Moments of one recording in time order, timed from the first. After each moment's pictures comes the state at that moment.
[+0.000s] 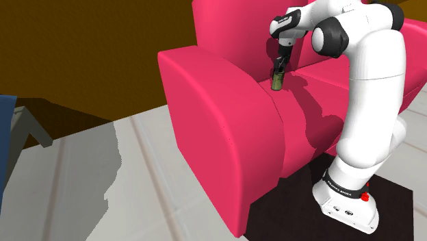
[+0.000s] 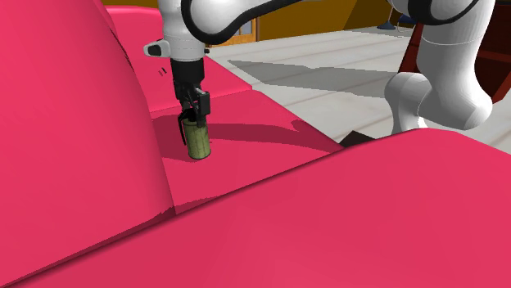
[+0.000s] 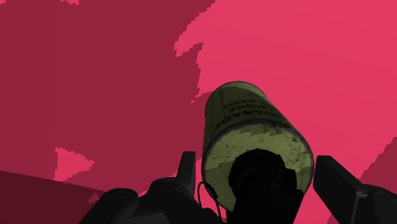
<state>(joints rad) -0.27 0.38 -0.57 -1.57 0.25 1.94 -0.80</state>
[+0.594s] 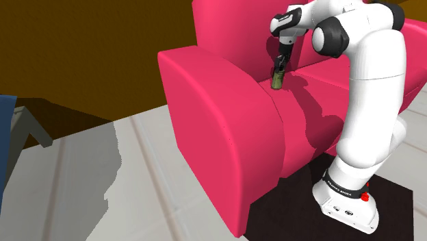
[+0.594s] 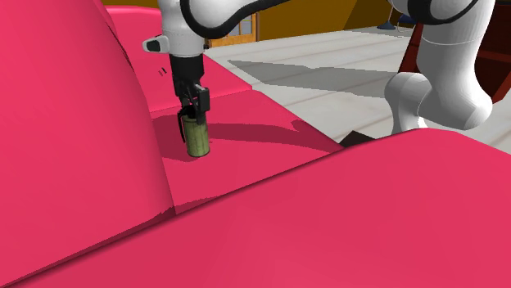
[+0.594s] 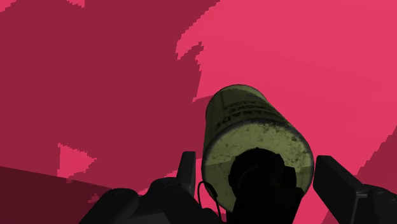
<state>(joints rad) -0.27 0.38 -0.58 -1.55 0.24 1.92 -0.80</state>
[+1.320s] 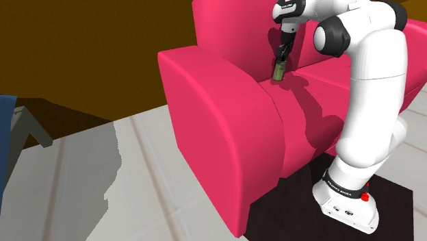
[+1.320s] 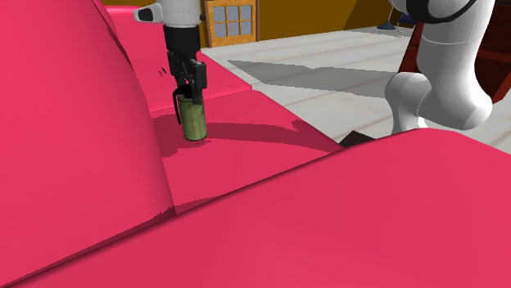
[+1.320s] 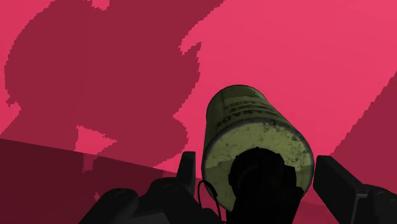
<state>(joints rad) -0.29 0.37 -0.58 -1.41 0.23 1.78 -0.79</state>
